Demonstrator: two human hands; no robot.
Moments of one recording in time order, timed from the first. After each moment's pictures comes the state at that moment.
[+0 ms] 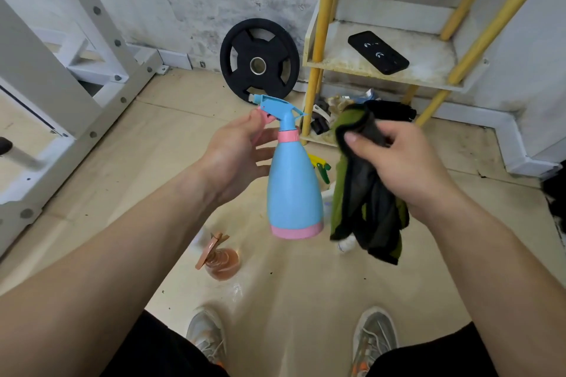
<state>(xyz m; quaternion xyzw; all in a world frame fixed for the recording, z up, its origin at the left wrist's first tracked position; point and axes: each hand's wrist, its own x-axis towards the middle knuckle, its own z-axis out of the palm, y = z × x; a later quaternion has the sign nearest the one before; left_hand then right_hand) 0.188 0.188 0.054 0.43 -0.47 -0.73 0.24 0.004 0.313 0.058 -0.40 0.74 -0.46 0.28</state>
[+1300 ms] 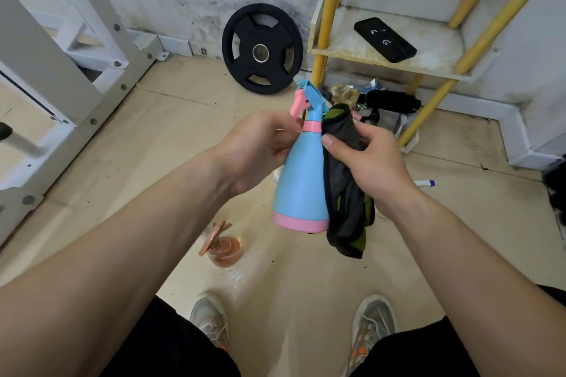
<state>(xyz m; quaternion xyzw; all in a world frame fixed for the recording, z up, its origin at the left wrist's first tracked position) 0.183 0.198 0.059 0.38 -0.49 -0.76 0.16 0.027 0.297 0.016 -0.34 0.70 -0.53 0.35</state>
